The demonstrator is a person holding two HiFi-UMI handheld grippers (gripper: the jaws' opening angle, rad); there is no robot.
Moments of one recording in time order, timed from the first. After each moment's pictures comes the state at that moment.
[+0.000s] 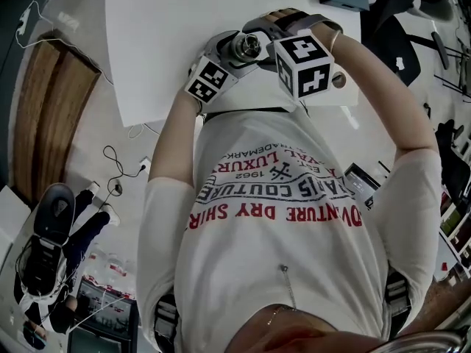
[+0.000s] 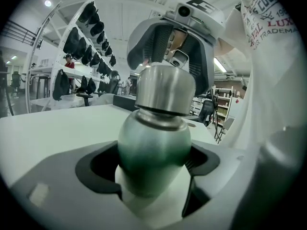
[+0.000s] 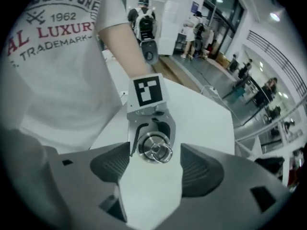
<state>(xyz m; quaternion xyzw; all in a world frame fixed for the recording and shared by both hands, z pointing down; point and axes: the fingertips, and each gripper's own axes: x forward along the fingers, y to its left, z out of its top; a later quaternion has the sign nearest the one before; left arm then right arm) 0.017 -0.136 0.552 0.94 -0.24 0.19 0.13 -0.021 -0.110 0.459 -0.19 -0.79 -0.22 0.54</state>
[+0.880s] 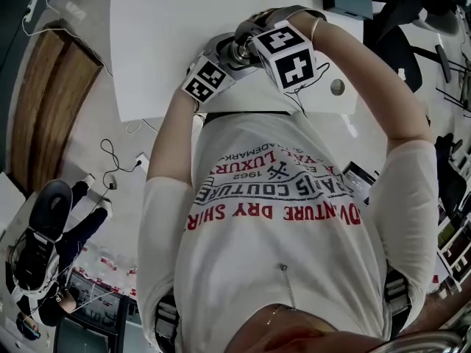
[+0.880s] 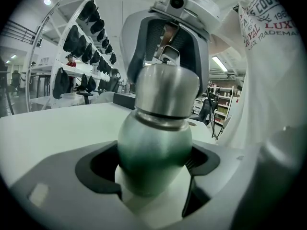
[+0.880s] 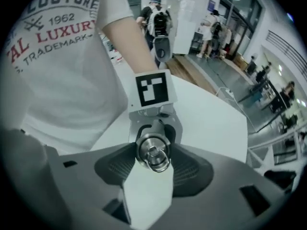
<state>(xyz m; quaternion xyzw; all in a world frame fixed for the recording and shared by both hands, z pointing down) 0.005 -0.139 0.562 0.94 -0.24 0.20 0.14 -0.044 -0.108 0.478 -0.29 -0.76 -0.23 0.54</state>
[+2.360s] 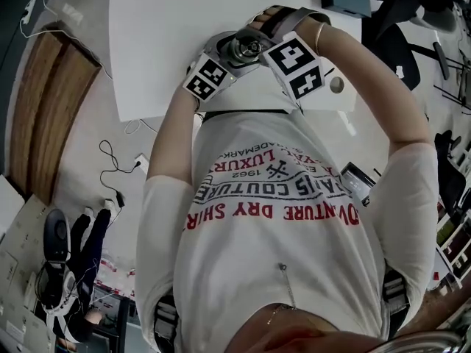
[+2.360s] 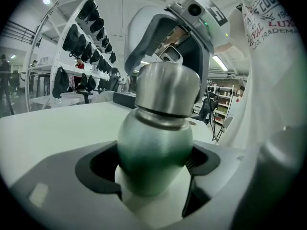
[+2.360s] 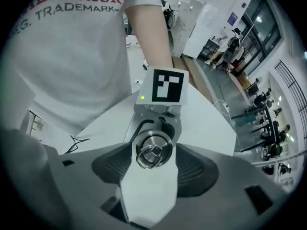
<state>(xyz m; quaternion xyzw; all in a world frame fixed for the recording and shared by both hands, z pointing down) 0.009 -0.143 0.562 0.94 -0.23 0.21 0.14 -0.030 -0.114 0.482 -0.29 -0.72 -0.34 0.53</state>
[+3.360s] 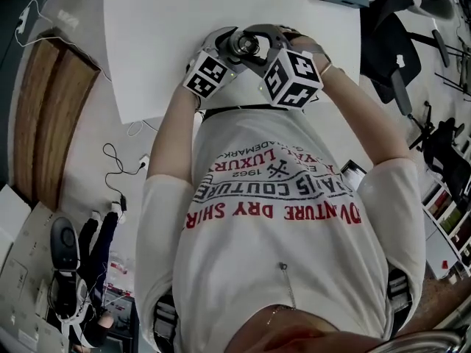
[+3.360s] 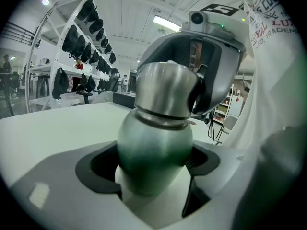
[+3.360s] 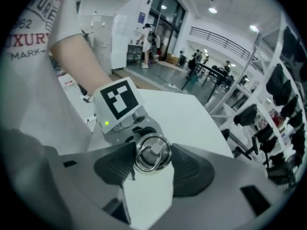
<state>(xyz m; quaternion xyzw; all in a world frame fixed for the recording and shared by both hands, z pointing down) 0.004 -0.143 0.561 0.94 -0.23 0.21 0.14 -0.049 -0.128 0.474 0.06 -0.87 -0.09 0.49</state>
